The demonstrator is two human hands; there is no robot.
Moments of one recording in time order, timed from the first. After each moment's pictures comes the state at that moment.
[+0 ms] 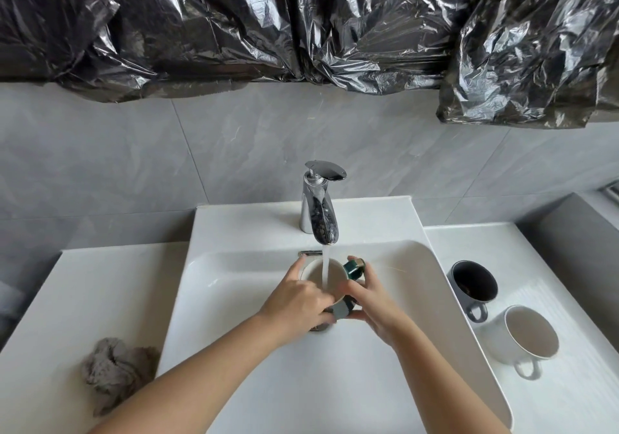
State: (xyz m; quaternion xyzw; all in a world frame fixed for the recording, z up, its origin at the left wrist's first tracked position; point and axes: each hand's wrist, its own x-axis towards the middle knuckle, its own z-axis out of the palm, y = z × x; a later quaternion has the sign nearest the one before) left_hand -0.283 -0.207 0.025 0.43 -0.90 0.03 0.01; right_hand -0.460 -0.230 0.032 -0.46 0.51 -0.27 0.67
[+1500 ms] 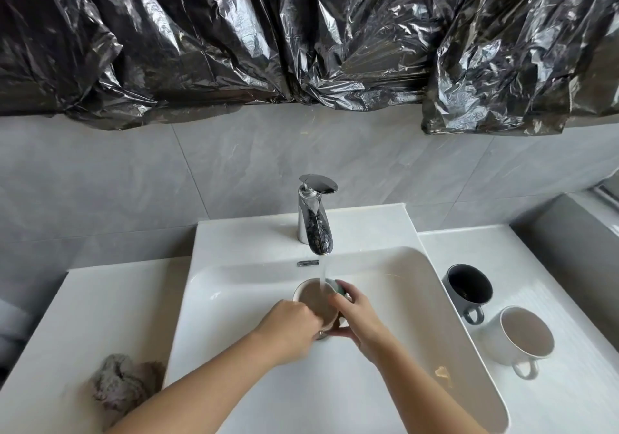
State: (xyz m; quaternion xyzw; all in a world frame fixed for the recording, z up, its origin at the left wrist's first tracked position) left_hand -0.290 -0.188 0.040 0.49 -0.86 -0.06 -0.11; right_hand -0.439 -0.212 0.027 -0.39 0.53 -0.31 0.69
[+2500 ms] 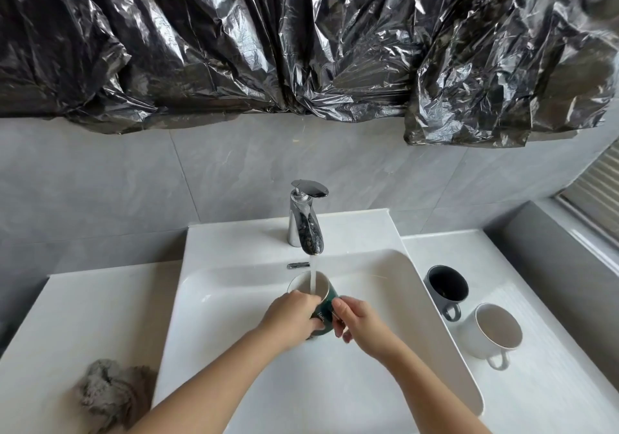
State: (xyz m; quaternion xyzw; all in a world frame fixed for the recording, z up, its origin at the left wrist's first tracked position) left_hand -0.303 -0.191 0.059 0.63 -0.73 -0.27 0.06; right_hand -0.470 -0.198 0.035 -0.62 0.51 -0.25 0.54
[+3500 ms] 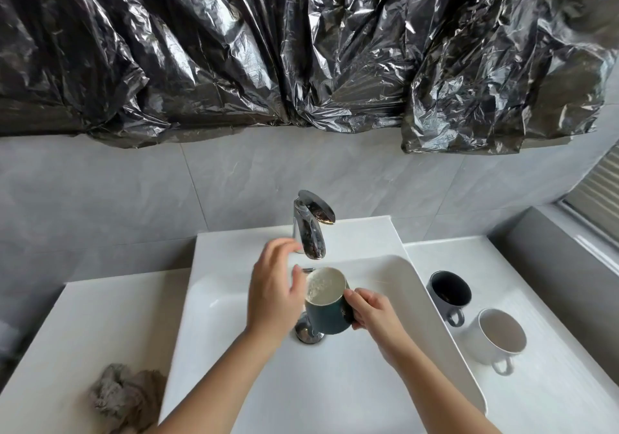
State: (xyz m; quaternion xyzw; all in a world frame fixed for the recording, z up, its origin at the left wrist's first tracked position) left_hand -0.287 -0.183 0.098 0.59 -0.64 -0.07 0.49; right_hand -0.473 -0.192 0.068 -0.53 0.53 -0.35 0.56
